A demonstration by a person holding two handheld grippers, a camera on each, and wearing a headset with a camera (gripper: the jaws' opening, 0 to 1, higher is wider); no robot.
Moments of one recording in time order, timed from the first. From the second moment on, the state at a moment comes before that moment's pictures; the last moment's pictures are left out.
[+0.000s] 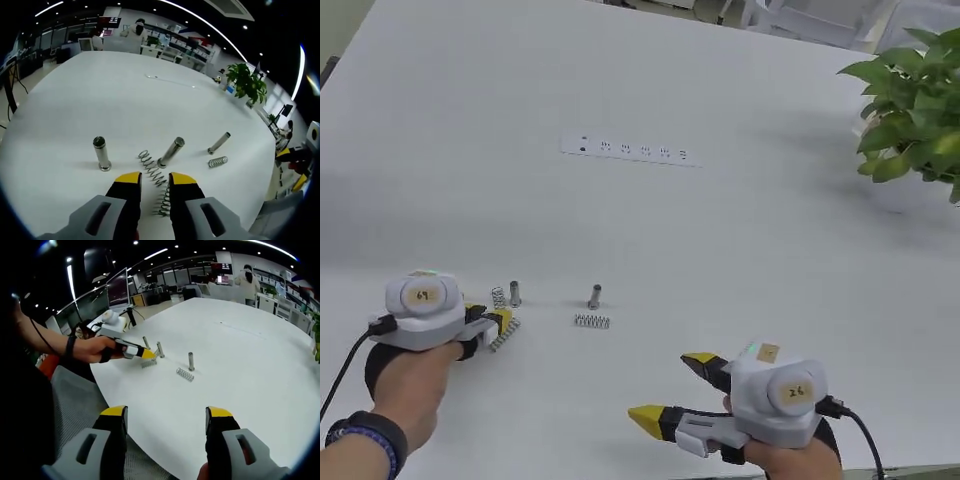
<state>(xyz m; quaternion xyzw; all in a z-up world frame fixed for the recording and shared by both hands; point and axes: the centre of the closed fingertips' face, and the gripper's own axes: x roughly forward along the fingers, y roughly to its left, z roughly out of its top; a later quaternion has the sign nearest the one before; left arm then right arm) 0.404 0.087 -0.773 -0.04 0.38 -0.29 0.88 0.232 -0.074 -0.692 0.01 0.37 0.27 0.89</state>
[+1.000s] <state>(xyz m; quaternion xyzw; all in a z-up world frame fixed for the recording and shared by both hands) 0.398 0.119 -0.787 0.10 0.38 -0.30 0.87 0.233 -0.073 -0.689 0.01 0.36 0.27 0.89</state>
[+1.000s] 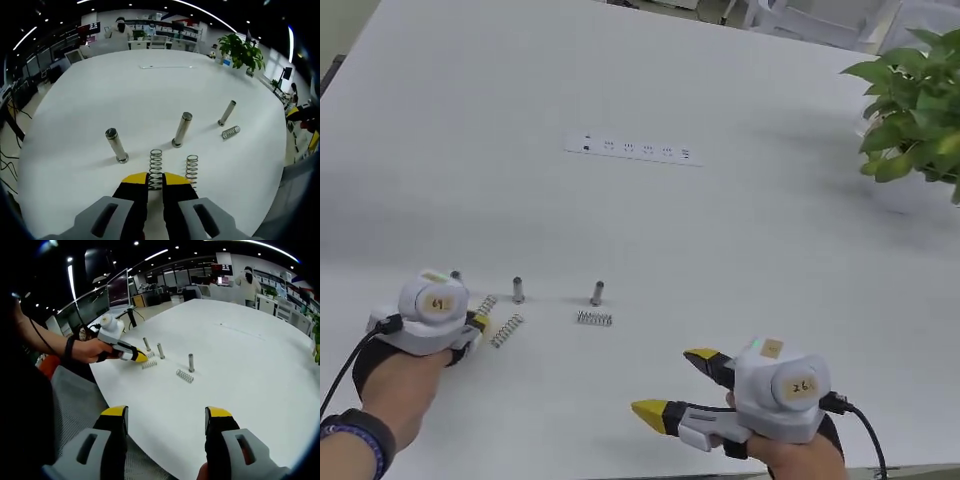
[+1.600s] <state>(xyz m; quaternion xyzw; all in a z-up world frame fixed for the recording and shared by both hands) 0.381 0.134 -0.779 0.16 0.38 -0.32 0.85 0.233 -0.069 -0.686 0.01 0.36 0.27 0.89</state>
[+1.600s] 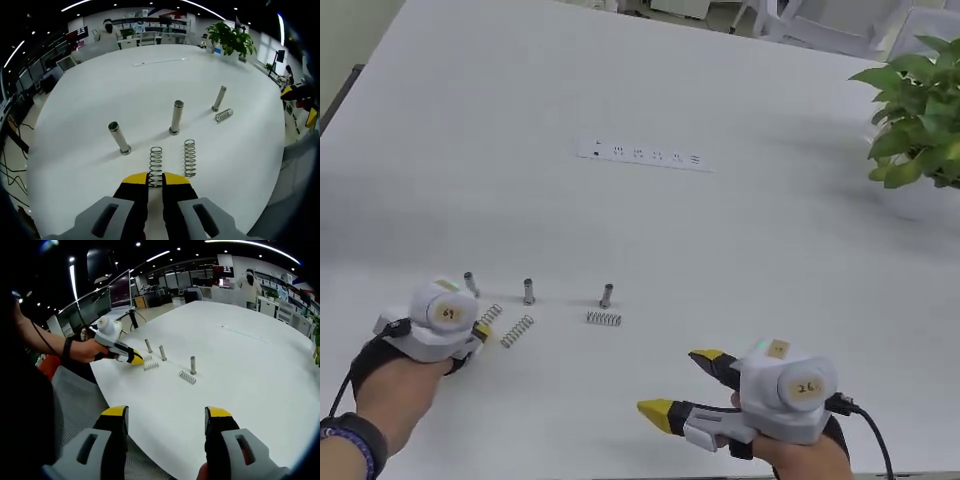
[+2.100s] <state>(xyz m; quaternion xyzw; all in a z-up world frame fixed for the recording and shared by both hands) 0.363 0.147 -0.750 0.13 0.35 -0.34 0.86 0.228 -0.056 -0.692 0.01 0.36 0.30 0.89</state>
